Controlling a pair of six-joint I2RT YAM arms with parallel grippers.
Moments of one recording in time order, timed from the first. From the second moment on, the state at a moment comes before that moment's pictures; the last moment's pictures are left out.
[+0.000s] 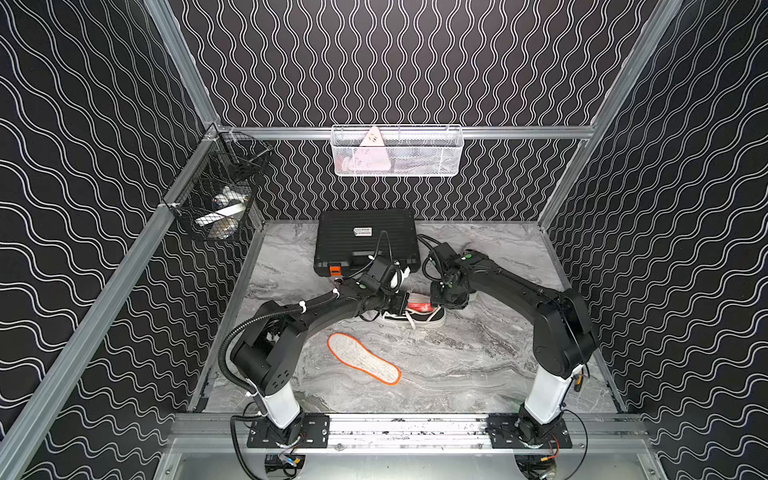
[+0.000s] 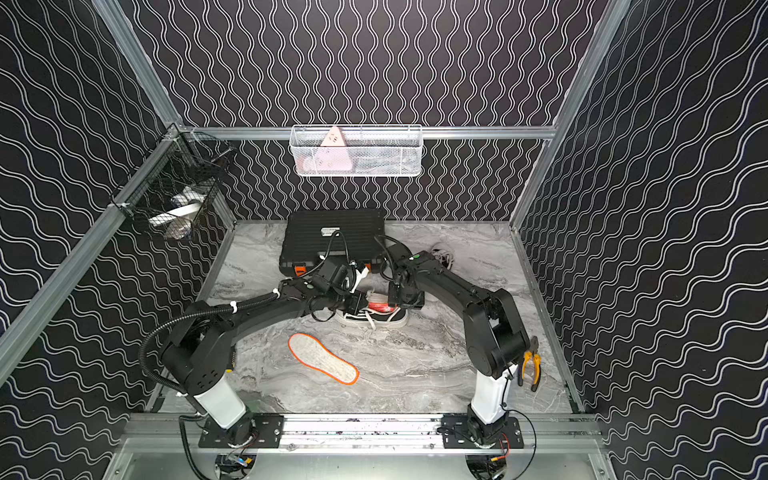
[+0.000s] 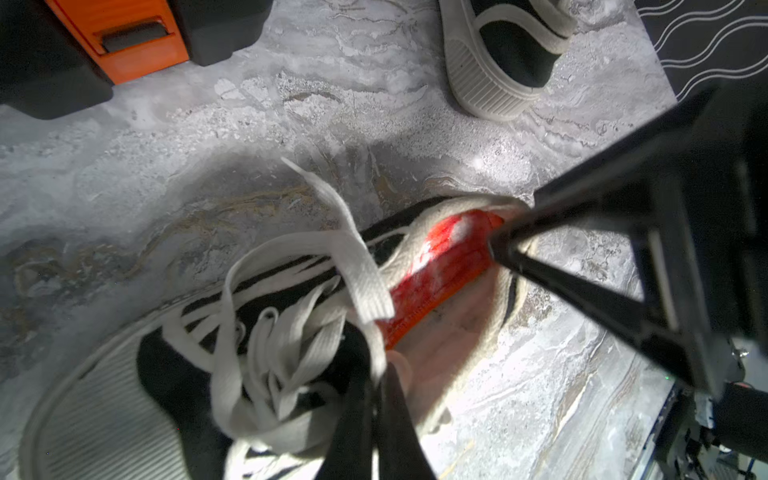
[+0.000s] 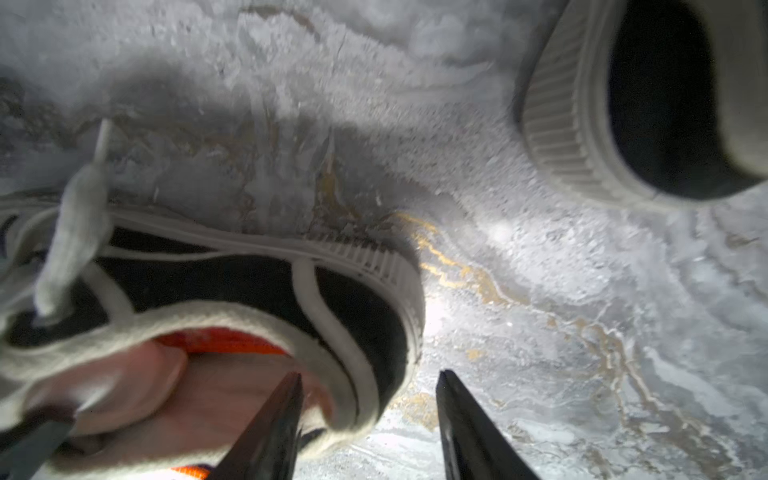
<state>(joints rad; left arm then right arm) -0.58 1.71 1.12 -0.30 0.27 -0.29 0.56 1.85 1.43 -0.95 0.03 0.56</state>
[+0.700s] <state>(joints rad) -0.58 1.72 1.12 -0.30 0.28 -0.26 0.58 2.01 1.53 -0.93 0.20 0.39</state>
